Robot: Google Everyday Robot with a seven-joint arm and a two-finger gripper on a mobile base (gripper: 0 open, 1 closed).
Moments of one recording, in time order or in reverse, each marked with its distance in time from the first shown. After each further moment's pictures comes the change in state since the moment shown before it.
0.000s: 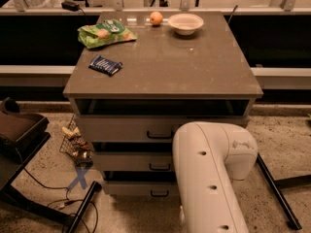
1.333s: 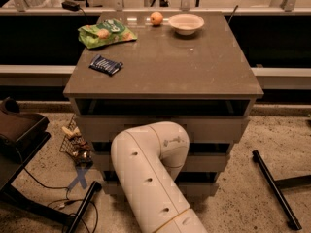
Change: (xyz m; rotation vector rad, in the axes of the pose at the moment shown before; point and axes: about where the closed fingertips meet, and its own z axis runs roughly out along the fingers) arm -0.116 -0.061 0.104 0.010 0.044 -0.184
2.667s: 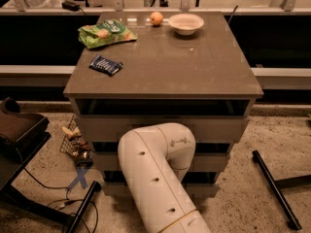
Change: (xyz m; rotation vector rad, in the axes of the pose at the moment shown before) arm 0.003 0.019 -0.008 -0.018 -0.027 0.013
